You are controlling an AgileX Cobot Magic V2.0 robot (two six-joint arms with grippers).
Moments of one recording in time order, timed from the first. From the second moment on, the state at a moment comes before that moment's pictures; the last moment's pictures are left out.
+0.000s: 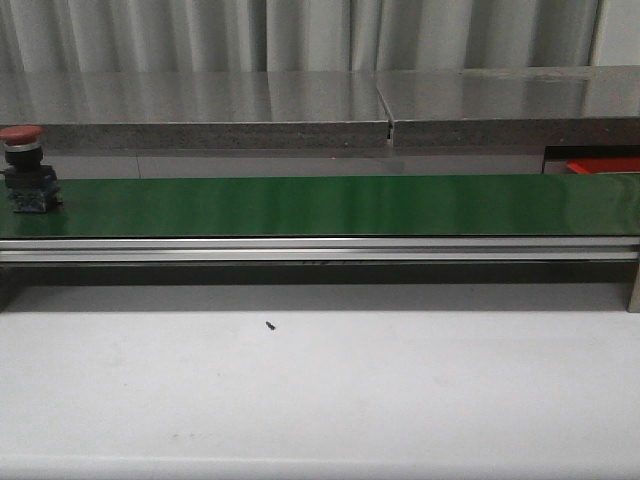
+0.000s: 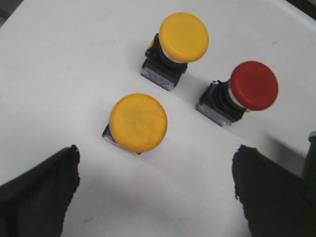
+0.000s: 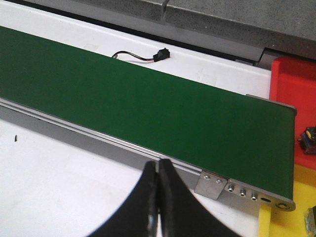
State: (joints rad) left arm 0.57 2.01 -1.56 -0.52 0.68 0.38; right arm -0.13 0.77 -0.63 0.70 0.53 -0.82
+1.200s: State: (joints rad) left arm 0.57 2.21 -1.76 -0.53 0.70 0.36; right arm -0.13 0.77 -0.63 0.70 0.53 -0.82
